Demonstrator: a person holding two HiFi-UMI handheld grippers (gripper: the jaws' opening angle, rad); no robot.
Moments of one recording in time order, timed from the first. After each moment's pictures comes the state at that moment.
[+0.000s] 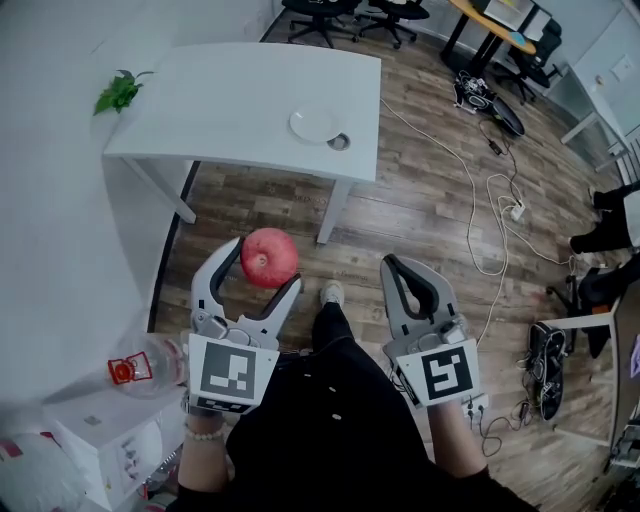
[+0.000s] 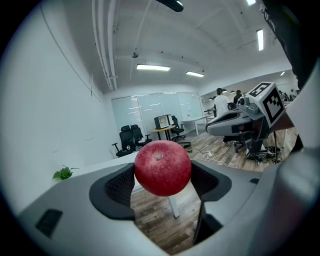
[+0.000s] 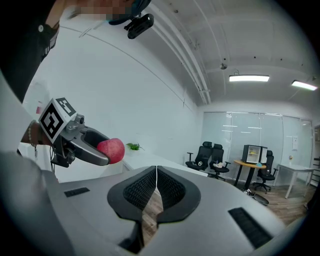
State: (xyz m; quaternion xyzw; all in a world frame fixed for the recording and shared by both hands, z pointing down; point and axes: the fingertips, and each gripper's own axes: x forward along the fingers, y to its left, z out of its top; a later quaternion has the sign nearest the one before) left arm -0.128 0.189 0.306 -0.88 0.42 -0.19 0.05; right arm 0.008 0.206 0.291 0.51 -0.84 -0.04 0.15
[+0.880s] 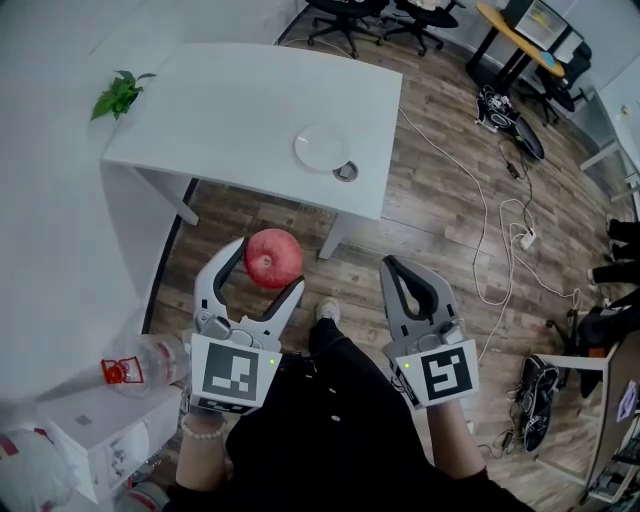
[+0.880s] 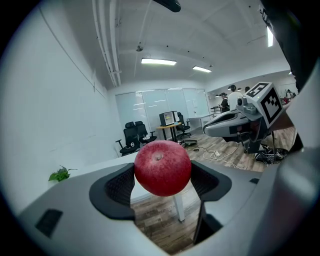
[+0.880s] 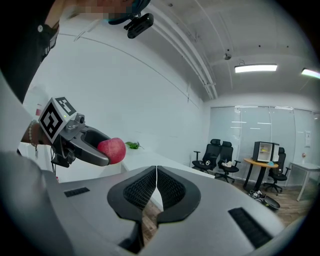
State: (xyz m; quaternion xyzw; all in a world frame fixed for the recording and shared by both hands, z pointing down) left arm -0.092 0.081 0.308 -0.87 0.45 -0.21 0.04; right arm 0.039 0.083 0.295 0.47 -0.87 -0.03 0.15
